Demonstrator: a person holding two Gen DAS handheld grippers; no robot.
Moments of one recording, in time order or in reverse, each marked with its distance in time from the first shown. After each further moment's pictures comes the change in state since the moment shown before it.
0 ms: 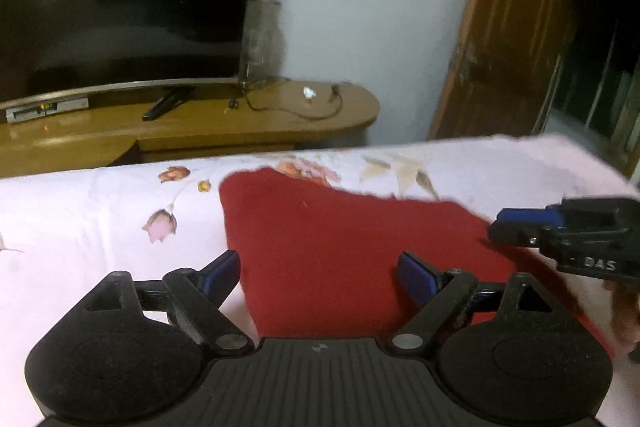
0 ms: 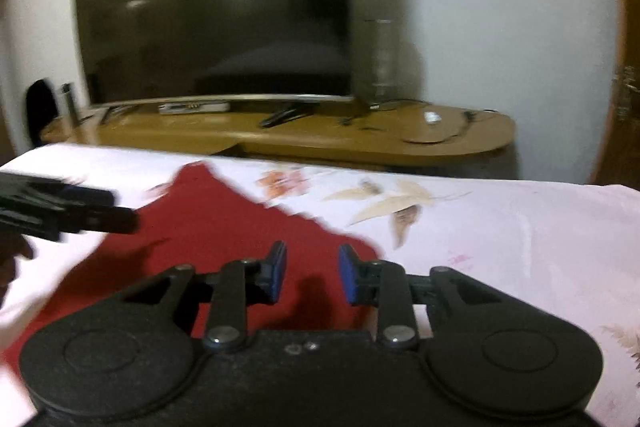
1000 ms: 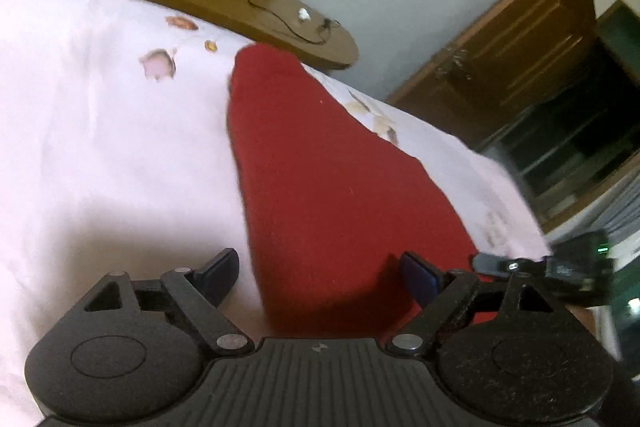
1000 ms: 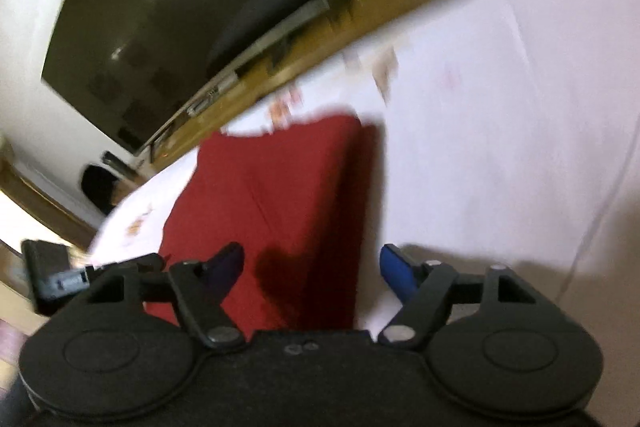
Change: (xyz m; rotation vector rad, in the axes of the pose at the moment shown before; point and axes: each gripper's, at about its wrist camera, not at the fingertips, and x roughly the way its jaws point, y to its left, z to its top) left arm 0.008 0.072 -0.042 -0.422 0.207 -0.333; right arm -0.003 -0.092 -0.041 0.622 0.273 0.304
